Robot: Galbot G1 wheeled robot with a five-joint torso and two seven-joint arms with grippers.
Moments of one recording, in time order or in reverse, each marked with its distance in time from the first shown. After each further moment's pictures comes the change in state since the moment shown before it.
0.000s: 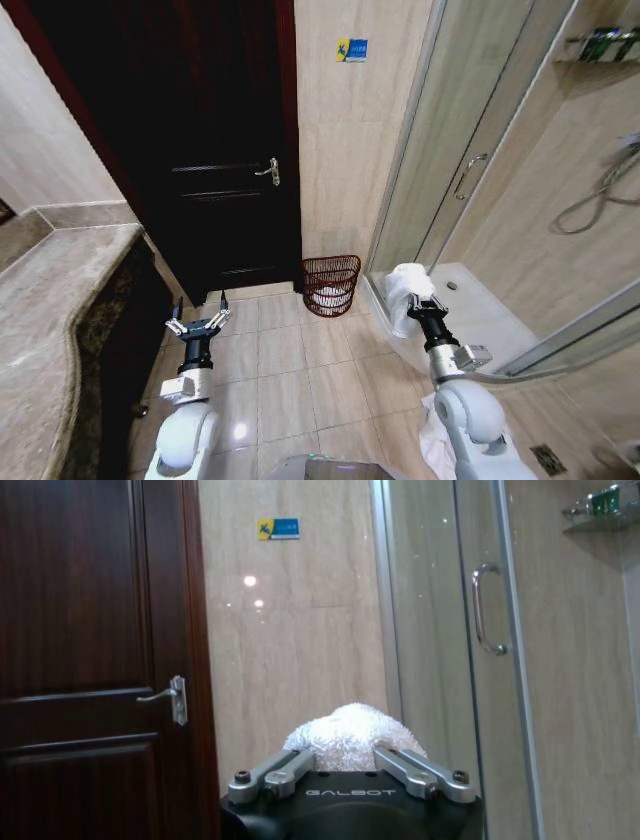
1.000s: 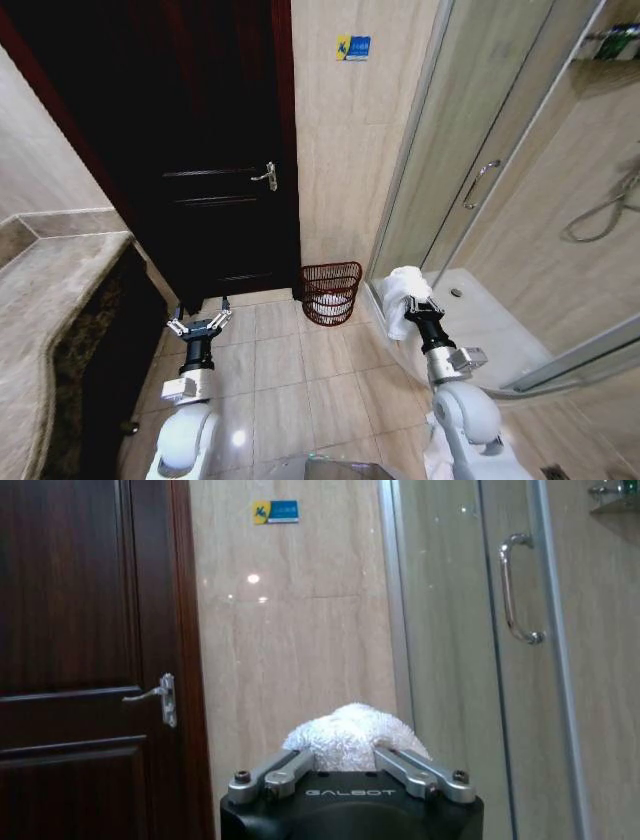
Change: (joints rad) left arm 0.002 -0.005 0.007 -0.003 0.011 0.003 0.001; right arm -0.006 0.010 -0.004 -0.018 -0.005 0.023 -0.025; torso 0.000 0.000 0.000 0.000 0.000
